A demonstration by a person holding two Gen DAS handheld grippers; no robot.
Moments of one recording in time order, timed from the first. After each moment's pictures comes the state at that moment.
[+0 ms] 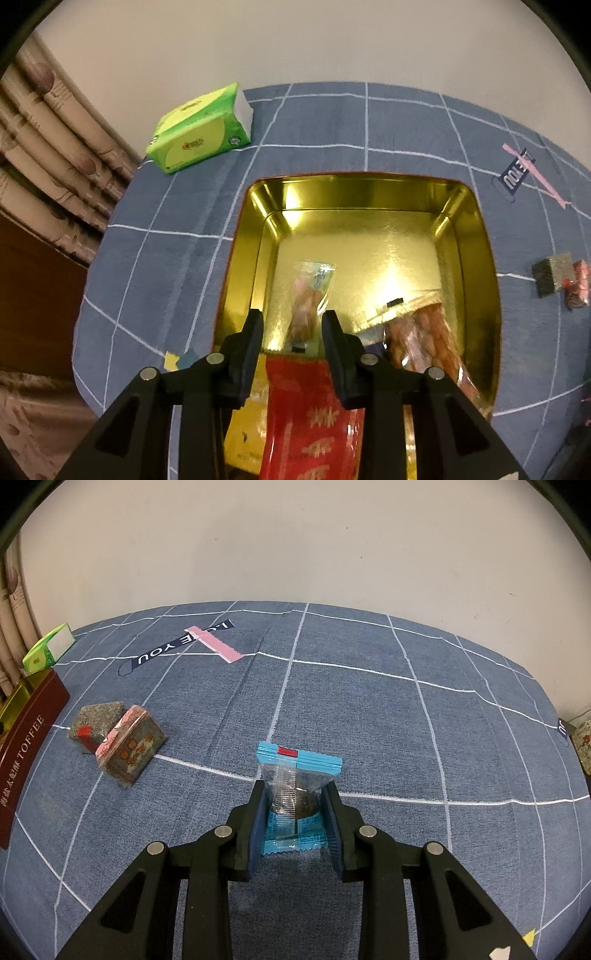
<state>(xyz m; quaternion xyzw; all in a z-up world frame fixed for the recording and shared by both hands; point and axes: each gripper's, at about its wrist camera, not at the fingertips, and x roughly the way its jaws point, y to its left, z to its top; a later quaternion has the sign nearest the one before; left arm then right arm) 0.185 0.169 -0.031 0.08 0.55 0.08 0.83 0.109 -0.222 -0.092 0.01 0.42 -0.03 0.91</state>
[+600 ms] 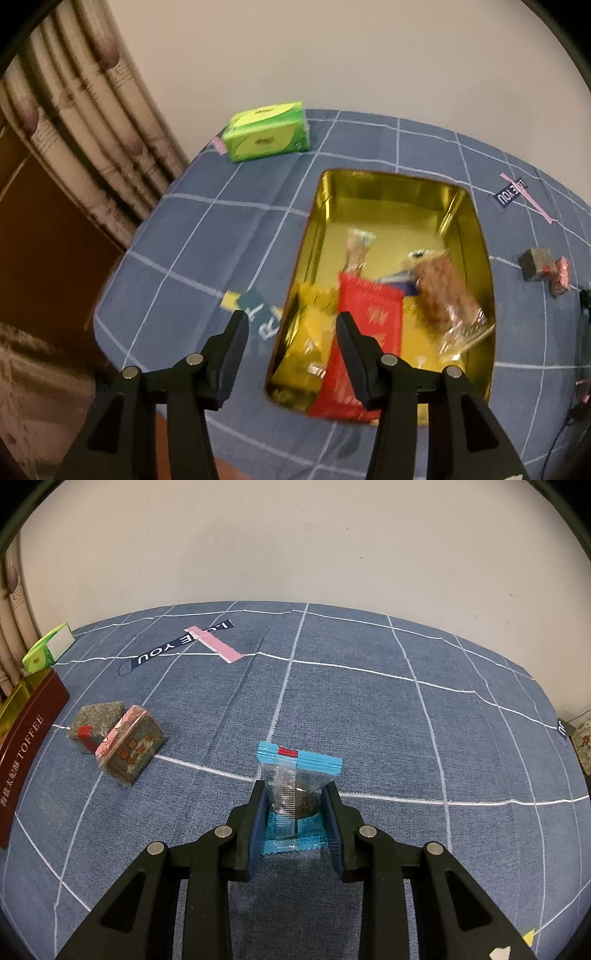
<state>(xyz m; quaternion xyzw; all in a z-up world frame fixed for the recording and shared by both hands) 0.094 0.204 0.005 0.03 0.50 0.12 0.86 0.111 -0.222 -0.092 0.01 0.42 -0.03 0.91</state>
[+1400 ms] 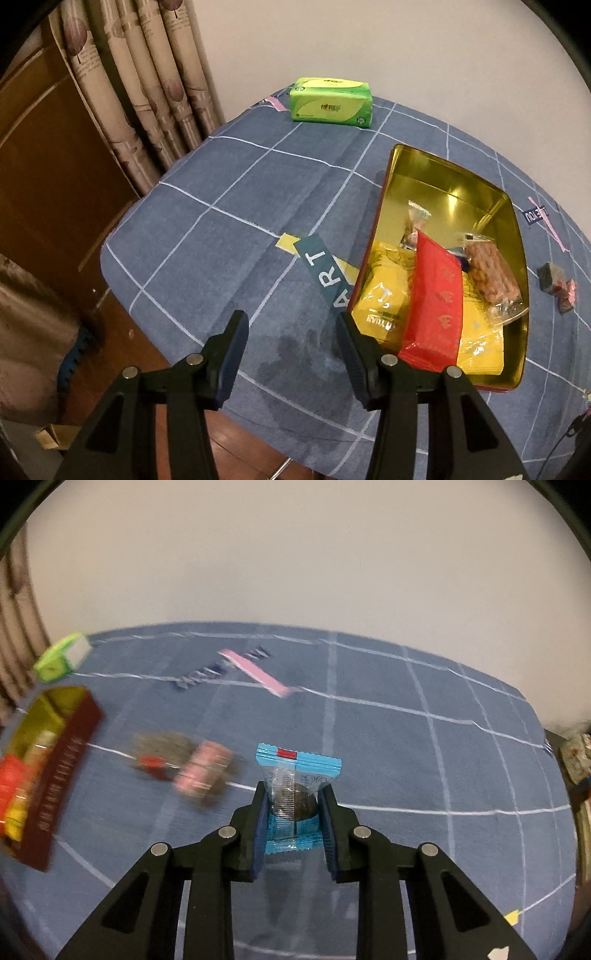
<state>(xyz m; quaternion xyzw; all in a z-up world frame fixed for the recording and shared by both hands) 0.052 0.264 -0.012 -0.06 0.50 0.16 0.85 0.104 -0.168 -0.031 0.01 0.42 -0.02 0.91</state>
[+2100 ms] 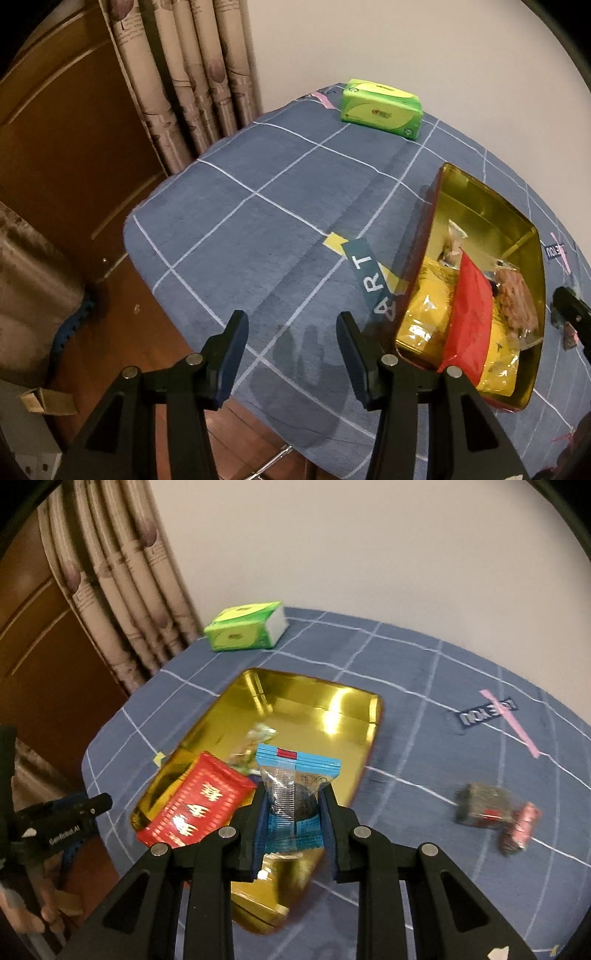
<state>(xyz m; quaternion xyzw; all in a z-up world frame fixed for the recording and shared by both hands) 0.040 0.296 -0.013 -0.11 0.50 0.22 0.83 0.117 0.066 0.002 -0.01 0.44 0.21 0.87</state>
